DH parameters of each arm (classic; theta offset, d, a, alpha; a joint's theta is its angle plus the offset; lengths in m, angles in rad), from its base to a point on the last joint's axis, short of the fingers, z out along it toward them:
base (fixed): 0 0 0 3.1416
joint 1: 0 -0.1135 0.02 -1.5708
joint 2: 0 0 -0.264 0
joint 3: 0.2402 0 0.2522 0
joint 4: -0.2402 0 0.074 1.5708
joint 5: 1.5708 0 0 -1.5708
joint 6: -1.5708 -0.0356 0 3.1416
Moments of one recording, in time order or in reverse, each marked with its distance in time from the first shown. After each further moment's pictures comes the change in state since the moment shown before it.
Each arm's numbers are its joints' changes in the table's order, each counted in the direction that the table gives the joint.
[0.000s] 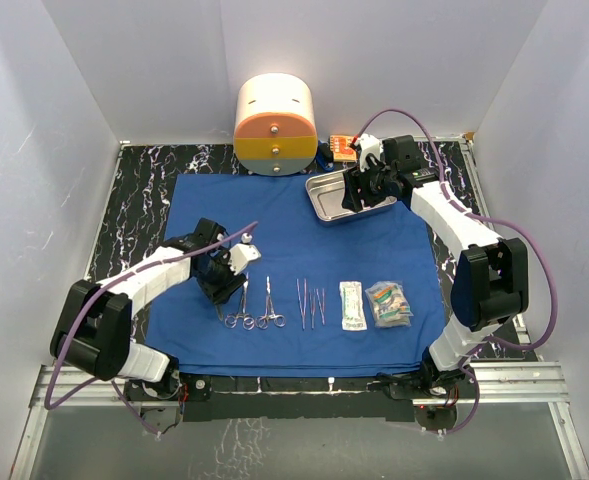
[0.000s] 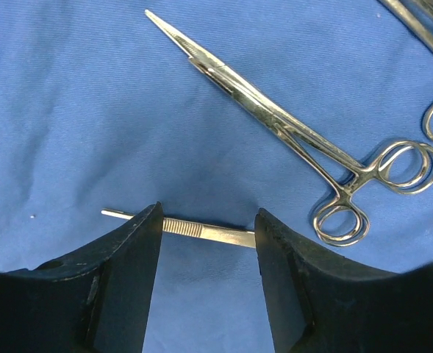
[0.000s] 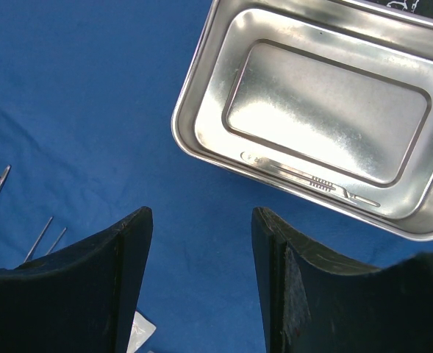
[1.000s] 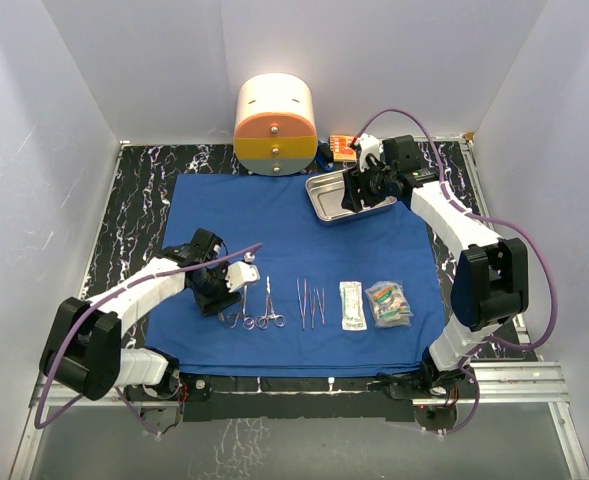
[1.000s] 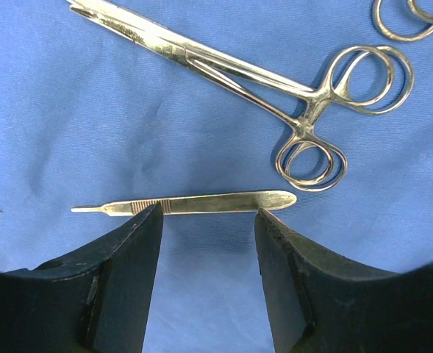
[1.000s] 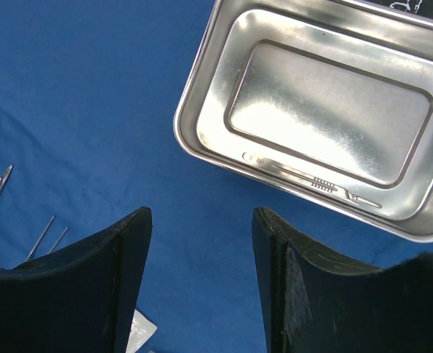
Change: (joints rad) left arm 0.029 0.103 -0.074 -0.093 0.008 -0.225; right arm 0.000 0.000 0.000 0.000 -0.006 0.000
